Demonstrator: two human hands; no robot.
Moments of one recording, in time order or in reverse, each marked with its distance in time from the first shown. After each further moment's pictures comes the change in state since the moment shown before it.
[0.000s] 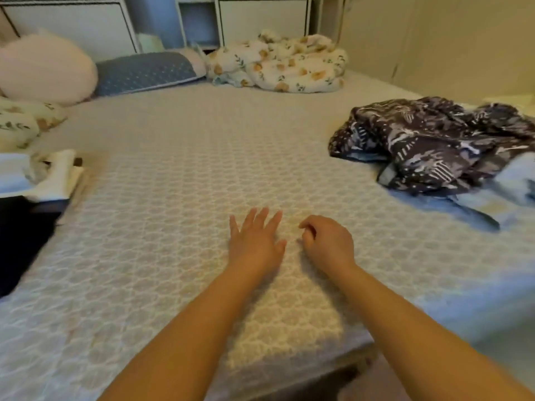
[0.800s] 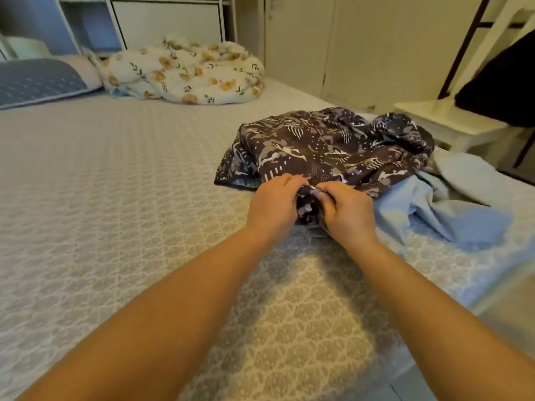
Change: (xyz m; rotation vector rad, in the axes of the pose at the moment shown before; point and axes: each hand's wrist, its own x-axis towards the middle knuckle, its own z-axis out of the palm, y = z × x) left_hand 0.198 0.280 -0.006 -0.423 0.394 0.514; right_hand 0.115 0.239 -0.169 -0.075 0.407 -0.091
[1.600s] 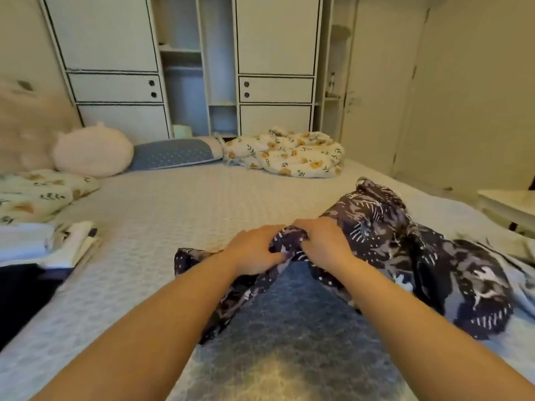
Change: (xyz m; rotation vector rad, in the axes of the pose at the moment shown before) left_hand -0.123 -0.067 -0.255 0.107 -0.324 -0.354; right_hand 0.011 -0.257 -0.004 0.100 -0.451 -0.286
